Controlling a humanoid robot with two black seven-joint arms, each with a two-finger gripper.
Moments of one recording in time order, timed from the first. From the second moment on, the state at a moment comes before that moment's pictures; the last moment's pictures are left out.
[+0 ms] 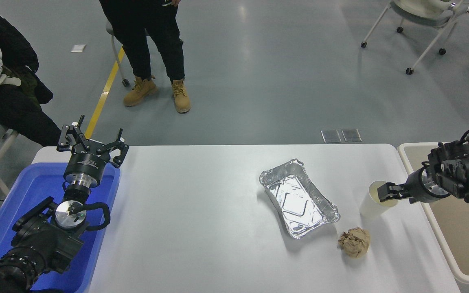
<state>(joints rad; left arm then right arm) -0.66 0.17 -0.94 -0.30 -0.25 -0.68 -0.31 1.19 -0.31 -1.36 0.50 -0.34 0.43 0.35</state>
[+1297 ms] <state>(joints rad) -0.66 0.17 -0.94 -0.30 -0.25 -0.68 -0.31 1.80 -0.43 -1.43 0.90 -0.43 0.53 0.38</state>
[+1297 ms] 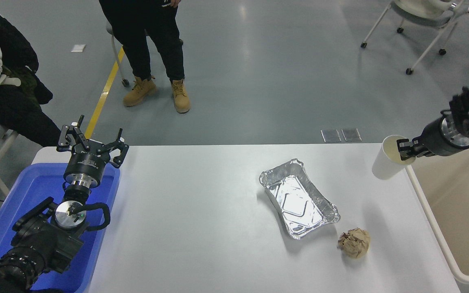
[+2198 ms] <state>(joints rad) -0.66 0.17 -0.94 -0.30 -0.25 -0.68 -0.31 2.33 -0.50 -1.49 1.10 -0.46 0.78 0.38</state>
